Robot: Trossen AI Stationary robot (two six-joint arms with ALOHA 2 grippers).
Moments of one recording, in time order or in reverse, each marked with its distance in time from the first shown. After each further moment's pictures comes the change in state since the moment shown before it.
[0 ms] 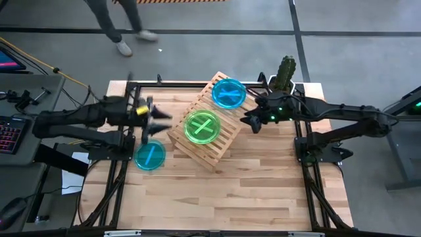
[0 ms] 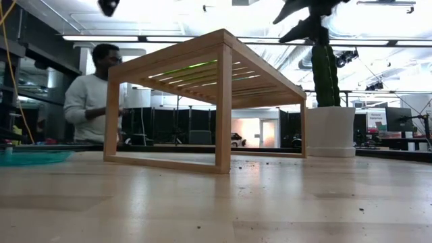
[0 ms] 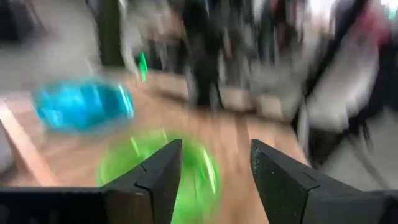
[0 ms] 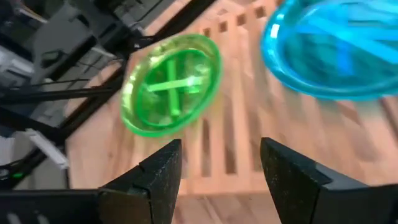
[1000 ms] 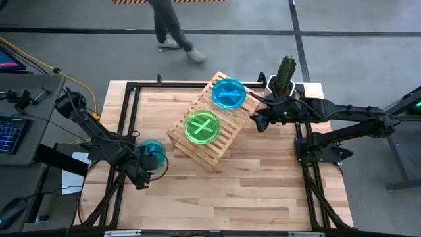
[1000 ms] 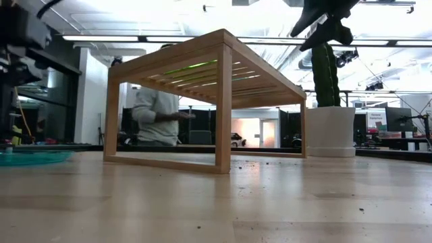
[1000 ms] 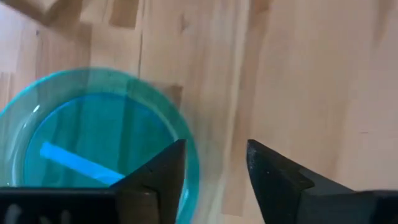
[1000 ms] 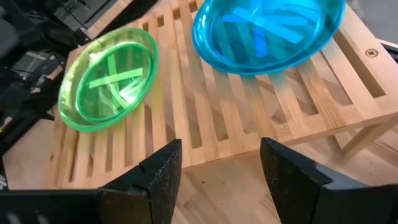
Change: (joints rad) left arm -0.820 0.441 -0.200 -0.495 -0.259 -0.664; right arm 0.038 -0.078 -0.001 -0.216 0.212 0.075
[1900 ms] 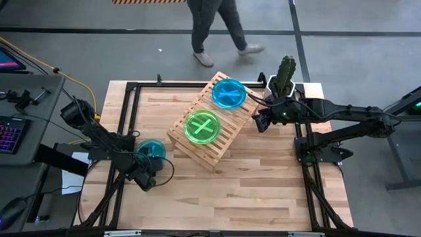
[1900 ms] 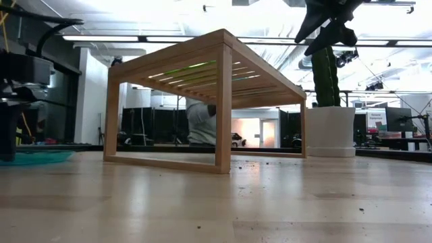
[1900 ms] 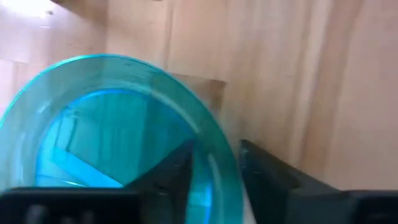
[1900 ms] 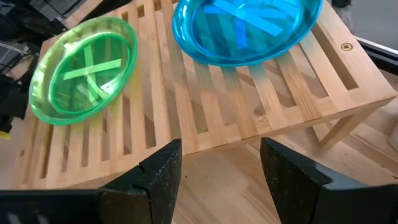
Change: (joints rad) left arm 0.010 0.261 -0.056 0.078 -0.091 -0.035; right arm 0.000 0.002 0.000 -0.053 0.036 -0.006
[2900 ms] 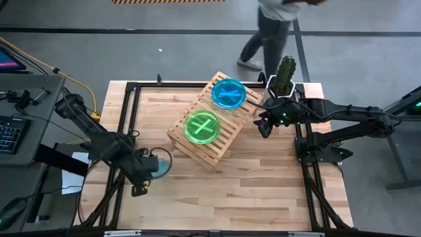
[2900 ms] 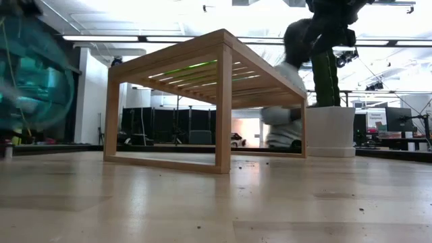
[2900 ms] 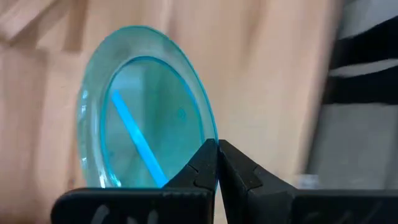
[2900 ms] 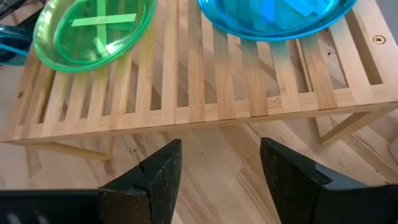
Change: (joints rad) left arm 0.053 -0.183 0.489 -0.354 0.283 0.001; right arm 0.000 -0.003 0.000 -0.056 -0.092 -0.155
